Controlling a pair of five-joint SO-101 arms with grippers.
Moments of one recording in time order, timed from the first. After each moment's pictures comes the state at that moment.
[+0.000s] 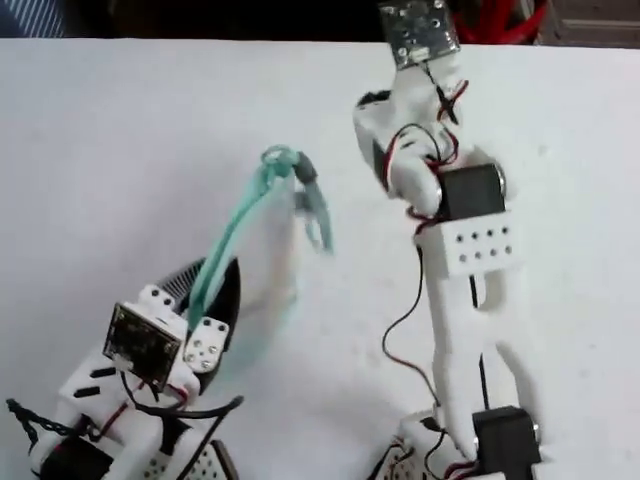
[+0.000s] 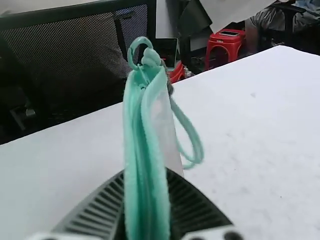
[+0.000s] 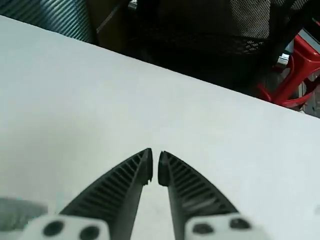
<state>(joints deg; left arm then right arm) 21.2 -104.9 63.0 67.3 -6.5 -15.3 -17.9 -2.7 61.5 10.3</state>
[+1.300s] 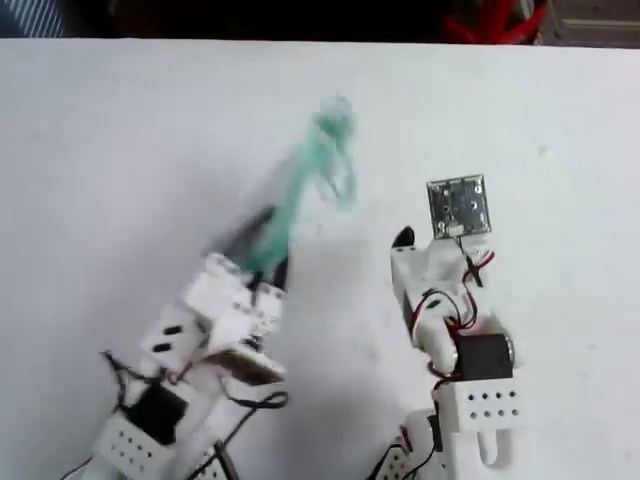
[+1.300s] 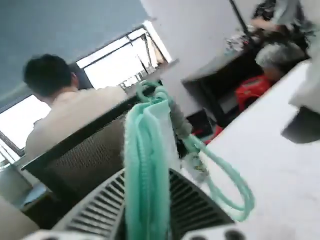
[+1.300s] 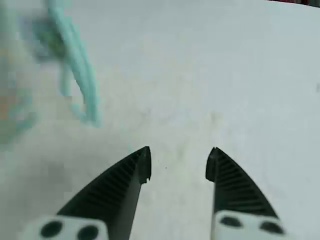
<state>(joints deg) 25.5 -103.6 96.9 8.9 -34.3 -7.6 -66.4 62.5 48.4 6.9</state>
